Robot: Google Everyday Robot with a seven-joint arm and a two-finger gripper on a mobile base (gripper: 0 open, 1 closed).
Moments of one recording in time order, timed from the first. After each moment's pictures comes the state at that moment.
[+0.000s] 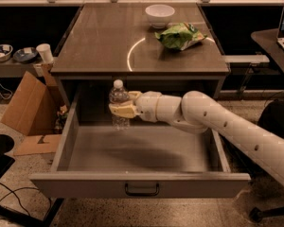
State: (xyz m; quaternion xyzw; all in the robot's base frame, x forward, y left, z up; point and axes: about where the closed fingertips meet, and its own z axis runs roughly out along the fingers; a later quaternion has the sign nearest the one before) arm 0.626 0.067 0.748 -0.40 0.65 0.37 0.53
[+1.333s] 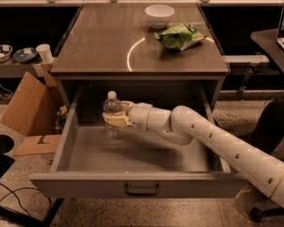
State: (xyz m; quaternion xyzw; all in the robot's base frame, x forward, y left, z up) arm 0.635 0.094 0.693 -0.39 0.62 0.39 0.55
